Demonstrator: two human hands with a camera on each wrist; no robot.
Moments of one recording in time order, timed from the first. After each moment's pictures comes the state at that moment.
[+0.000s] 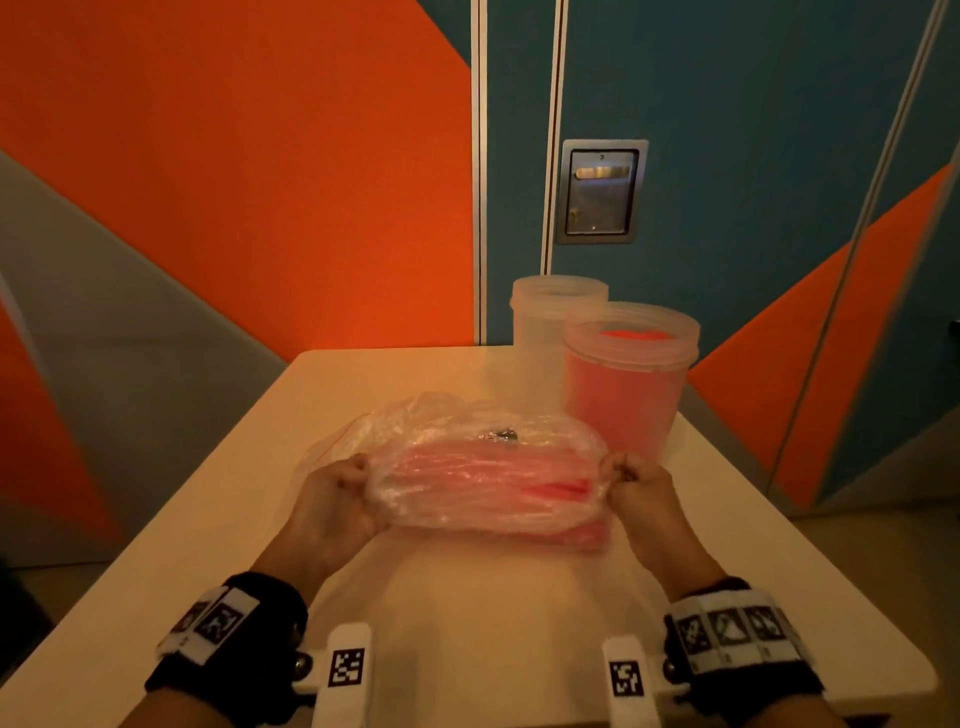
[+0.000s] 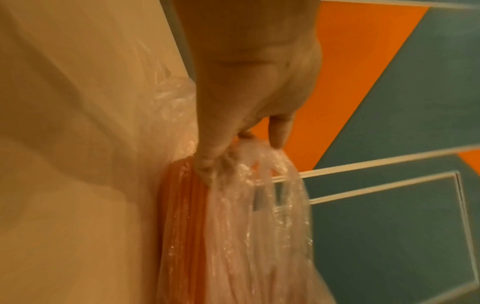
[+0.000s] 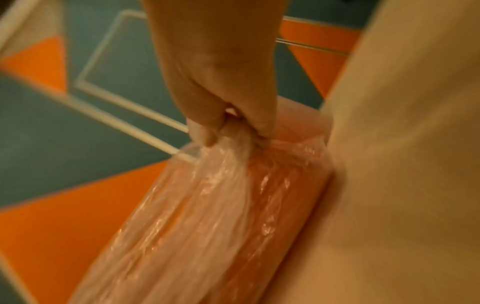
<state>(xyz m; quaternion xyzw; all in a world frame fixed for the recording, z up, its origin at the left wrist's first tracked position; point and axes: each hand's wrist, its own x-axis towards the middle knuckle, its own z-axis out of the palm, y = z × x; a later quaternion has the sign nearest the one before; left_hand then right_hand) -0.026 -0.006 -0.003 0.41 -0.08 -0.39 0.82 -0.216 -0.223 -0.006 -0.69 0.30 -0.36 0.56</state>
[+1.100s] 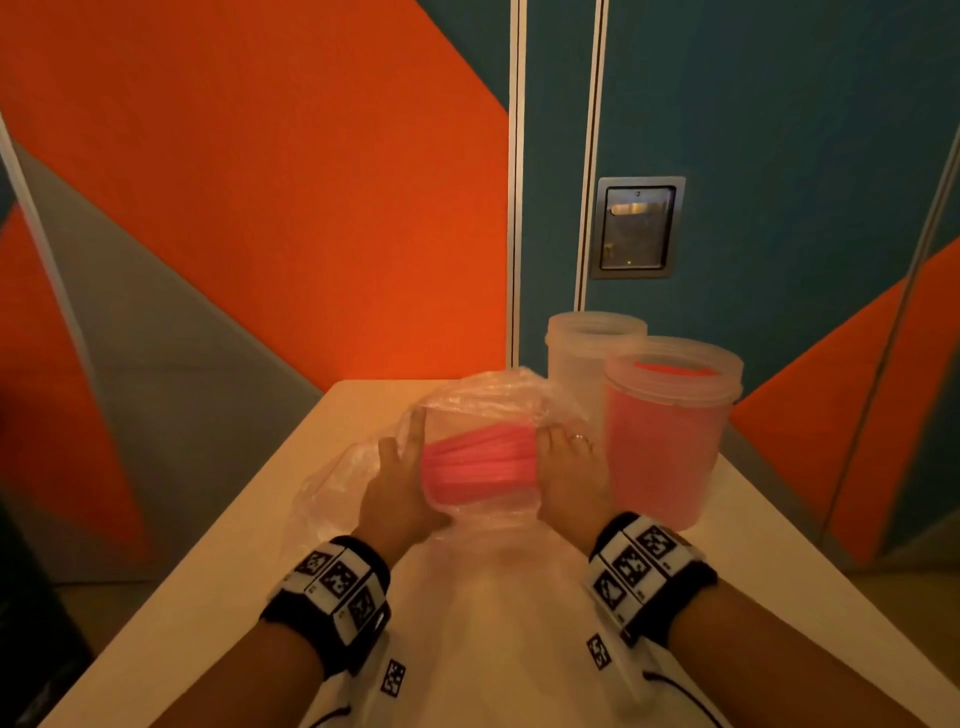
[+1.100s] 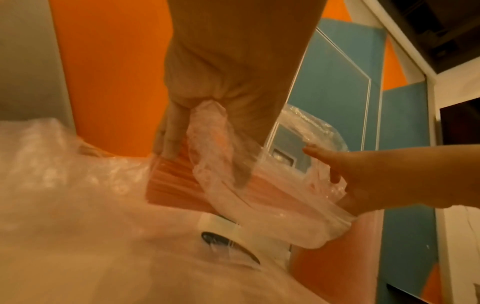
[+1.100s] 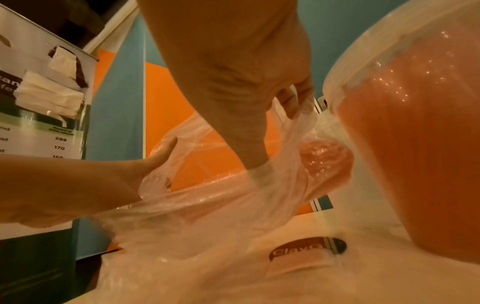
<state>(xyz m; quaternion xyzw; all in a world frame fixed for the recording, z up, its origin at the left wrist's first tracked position) 0.000 -0.044 0.014 0.89 -0.34 0.07 0.28 -0.119 -0.191 0.036 -0.94 0.24 -0.23 -0.12</state>
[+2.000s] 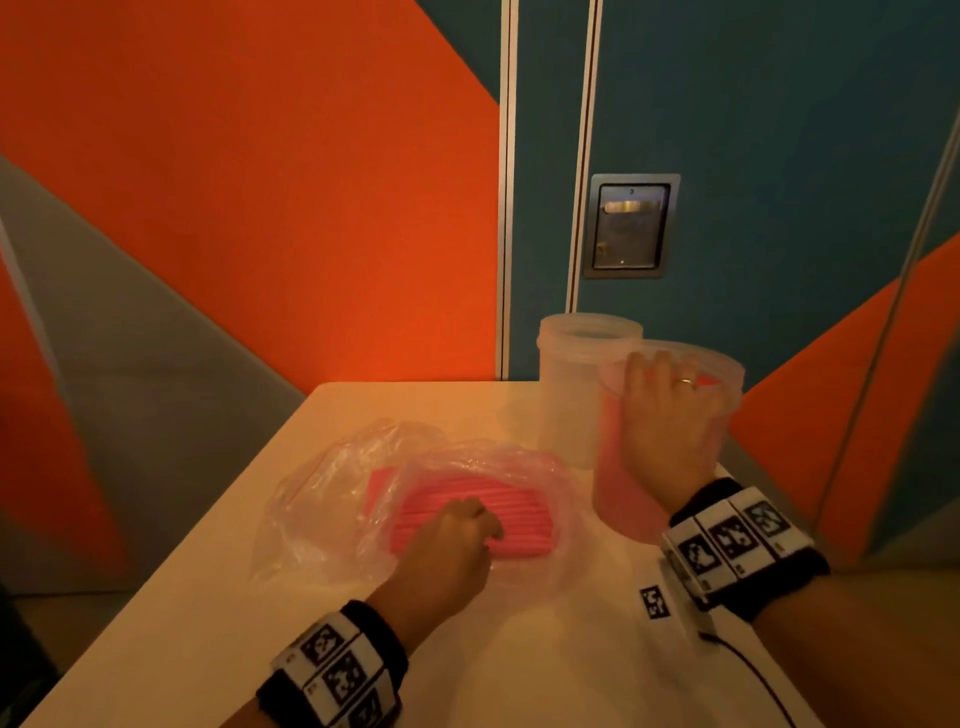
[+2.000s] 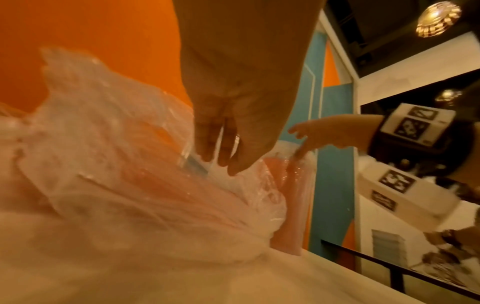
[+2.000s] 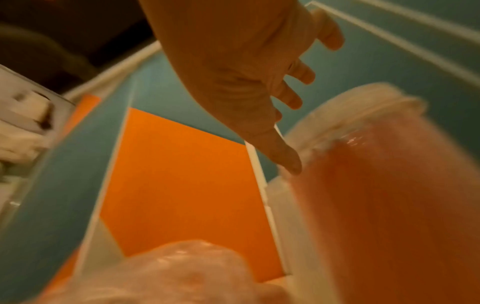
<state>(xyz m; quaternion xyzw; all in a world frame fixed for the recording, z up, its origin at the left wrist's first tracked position) -0.033 -0.076 -0.010 0.82 -0.54 0.09 0.19 -0.148 -0.254 0.097 -0.86 0.41 -0.25 -0.17</state>
